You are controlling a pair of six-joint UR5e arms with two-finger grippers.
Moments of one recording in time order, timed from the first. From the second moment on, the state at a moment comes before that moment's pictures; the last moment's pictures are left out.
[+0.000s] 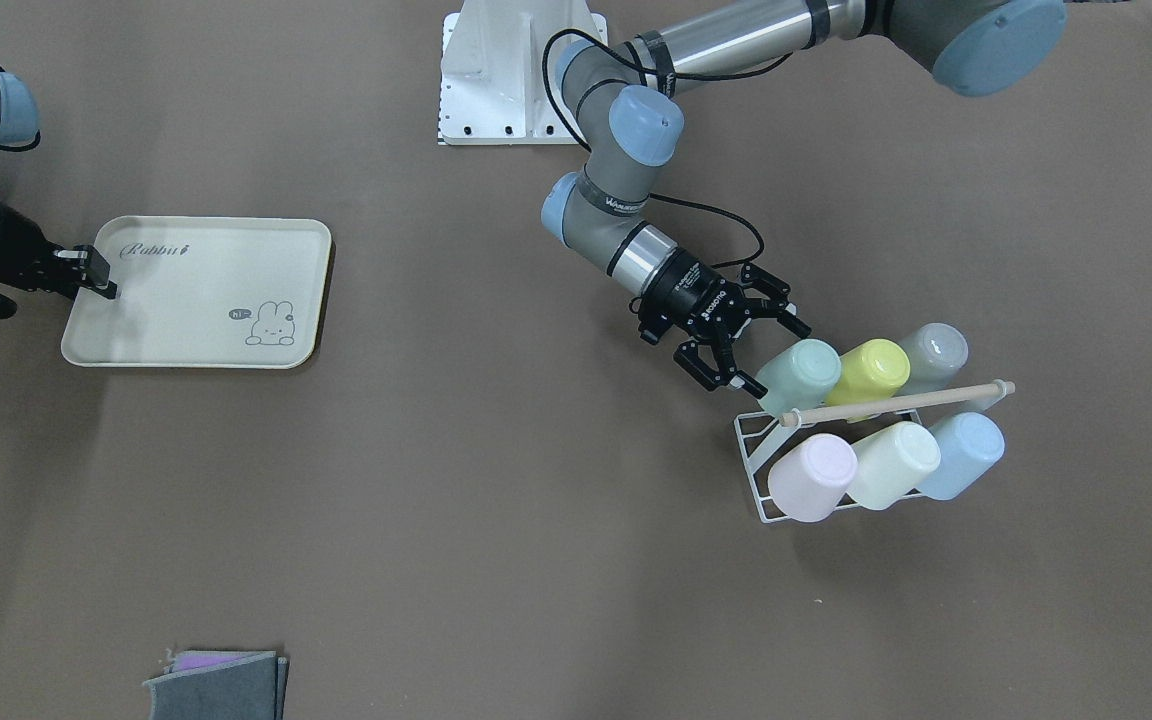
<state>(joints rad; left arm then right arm) -0.37 -2.40 -1.33 -0.62 -0.68 0.58 0.88 -1.72 1.65 -0.88 2.31 0.92</state>
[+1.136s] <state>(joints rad) -0.39 -2.40 -1.28 -0.61 -0.64 0.52 0.95 -1.69 1.66 -0.88 2.38 0.91</state>
